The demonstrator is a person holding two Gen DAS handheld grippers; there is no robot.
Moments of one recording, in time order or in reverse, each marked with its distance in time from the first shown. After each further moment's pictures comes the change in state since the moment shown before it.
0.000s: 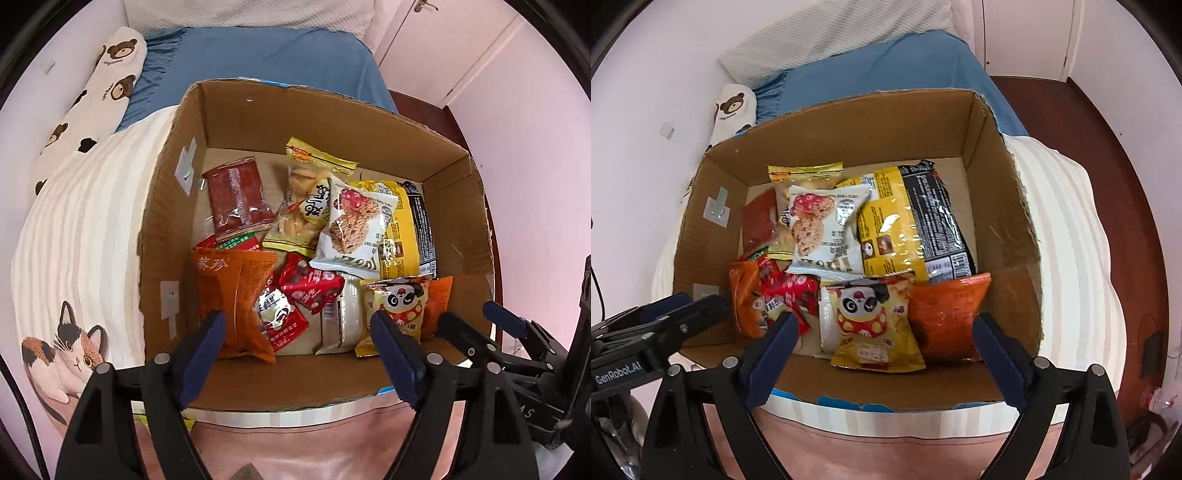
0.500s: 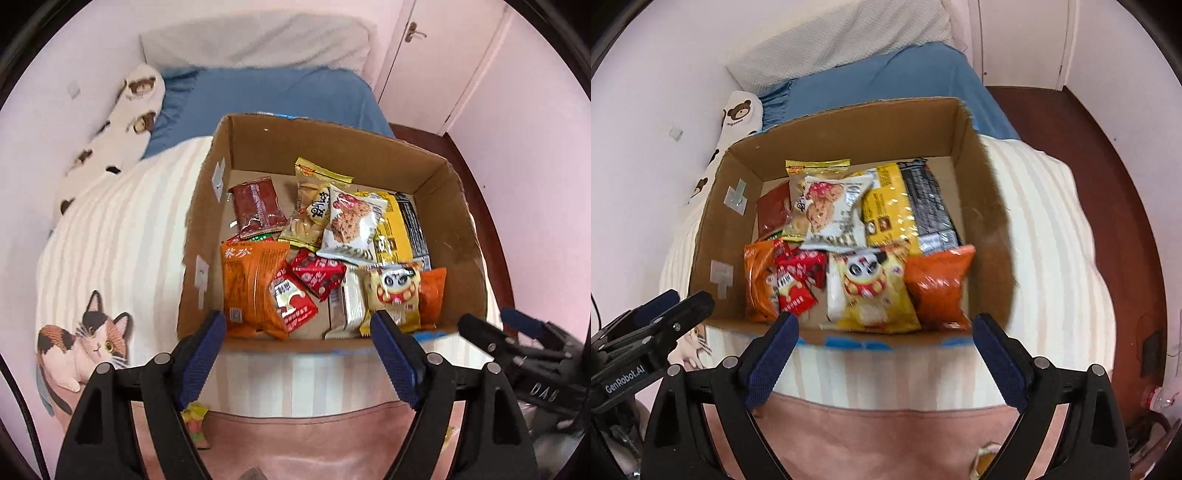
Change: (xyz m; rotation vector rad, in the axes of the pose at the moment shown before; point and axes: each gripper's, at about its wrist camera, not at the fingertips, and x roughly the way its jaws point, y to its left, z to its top) left arm -0.047 -0.015 -0.065 0.033 -0.193 0.068; right arm -0.046 -0.007 -0.043 -0.009 -0.057 -0.001
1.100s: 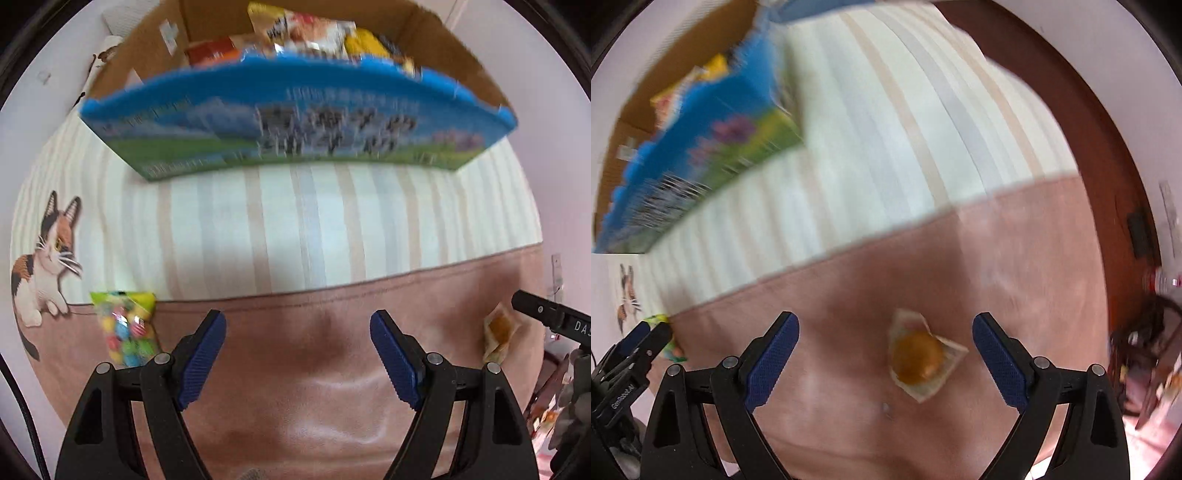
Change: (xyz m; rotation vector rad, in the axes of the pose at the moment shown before) left arm 0.081 -0.043 -0.137 0.119 0.246 0.038; right arm 0.053 -0.130 -0.165 0.311 0.251 -0.111
